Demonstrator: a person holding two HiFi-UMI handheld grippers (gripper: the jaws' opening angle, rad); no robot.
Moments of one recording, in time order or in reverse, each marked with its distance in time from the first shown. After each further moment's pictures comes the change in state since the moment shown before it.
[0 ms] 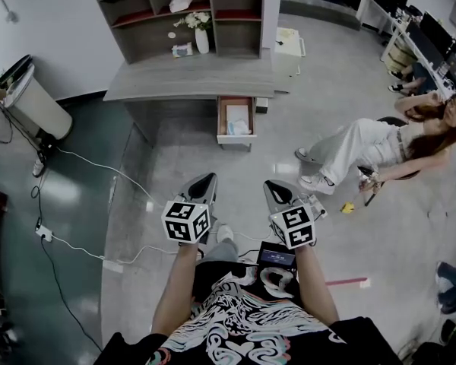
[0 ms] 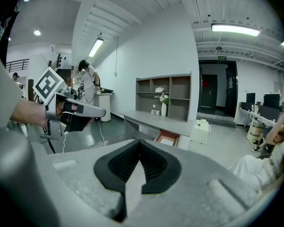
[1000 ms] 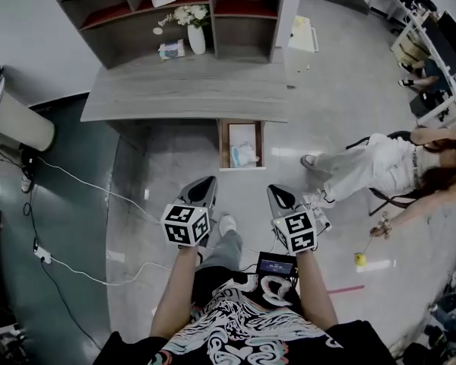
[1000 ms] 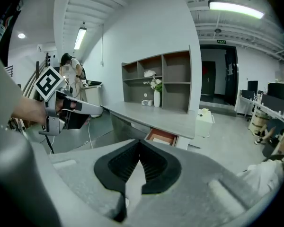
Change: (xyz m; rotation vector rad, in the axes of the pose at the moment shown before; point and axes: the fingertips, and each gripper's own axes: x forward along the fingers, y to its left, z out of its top) left arm 0.194 0.146 0.034 -0.097 0.123 -0.020; right arm 0.201 -0.122 0.020 0.075 0.122 -0.020
